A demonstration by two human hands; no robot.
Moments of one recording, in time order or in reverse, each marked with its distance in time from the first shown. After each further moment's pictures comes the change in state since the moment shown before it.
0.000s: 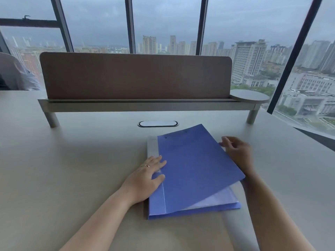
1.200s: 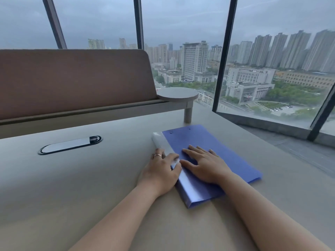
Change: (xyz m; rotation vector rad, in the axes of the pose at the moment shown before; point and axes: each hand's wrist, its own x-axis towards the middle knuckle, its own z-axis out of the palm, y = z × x) left_hand 0.194 0.193 0.160 0.113 -0.017 0.128; right_hand 0.113 0.117 -0.116 -0.878 -0.356 -0.121
